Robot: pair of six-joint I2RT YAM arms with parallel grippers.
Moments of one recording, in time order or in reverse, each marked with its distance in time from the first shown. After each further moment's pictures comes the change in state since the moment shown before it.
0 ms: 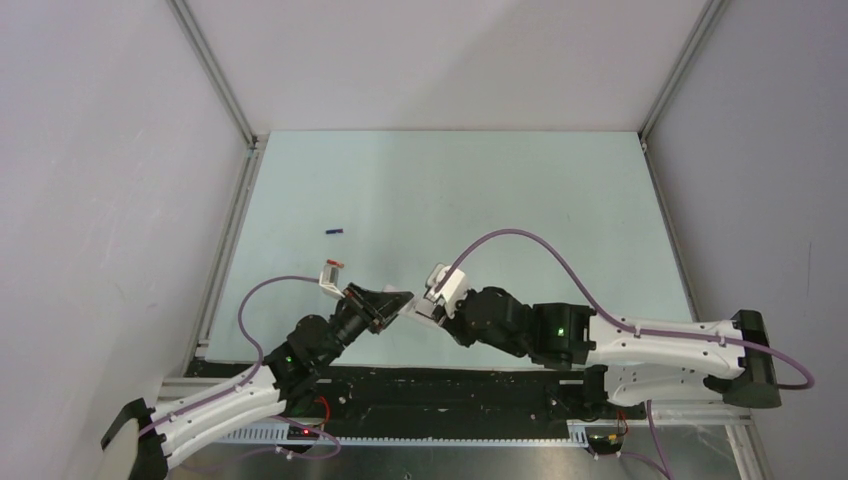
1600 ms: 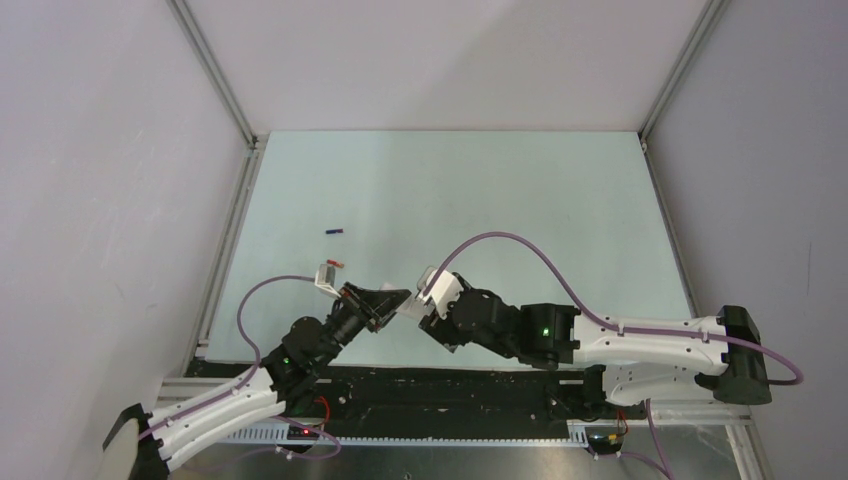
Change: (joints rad) left arm 0.000 -0.054 0.000 0.005 -0.001 0.000; right arm -0.002 0.058 0.000 0.009 0.056 -0.023
